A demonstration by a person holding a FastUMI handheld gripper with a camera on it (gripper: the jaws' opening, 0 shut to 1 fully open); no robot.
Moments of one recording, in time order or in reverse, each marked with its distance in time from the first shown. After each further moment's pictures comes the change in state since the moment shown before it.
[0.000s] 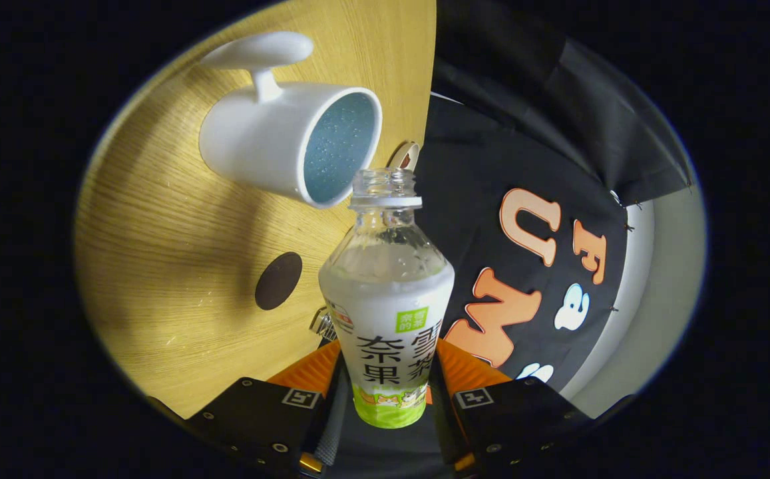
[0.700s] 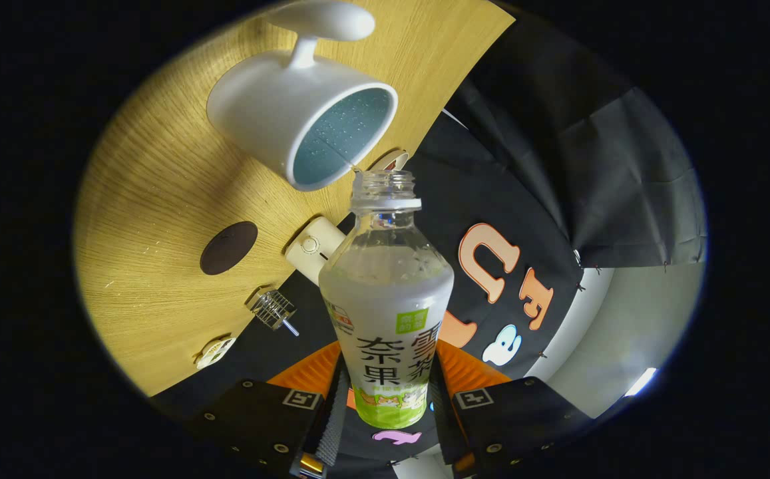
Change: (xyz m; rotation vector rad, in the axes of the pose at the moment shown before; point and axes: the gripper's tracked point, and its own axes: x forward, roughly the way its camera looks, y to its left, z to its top) arm -0.002 -0.044 0.019 -0.371 -0.034 -0.213
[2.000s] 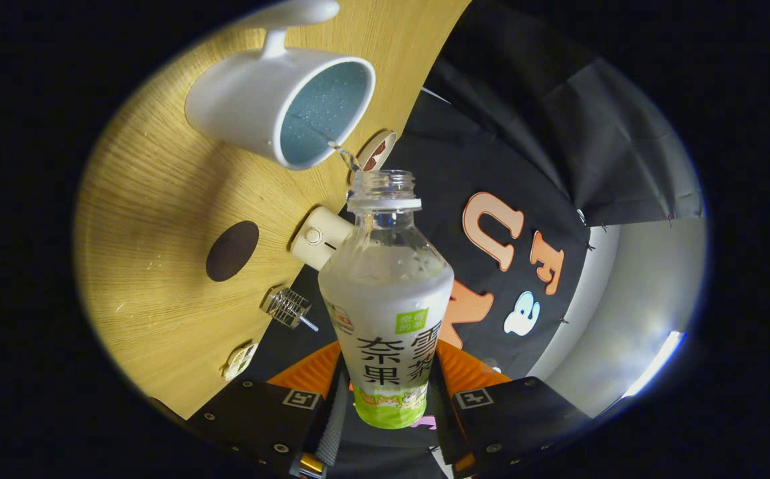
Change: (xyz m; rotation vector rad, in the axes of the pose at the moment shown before) arm -0.002 0.014 -0.025 0.144 0.088 0.011
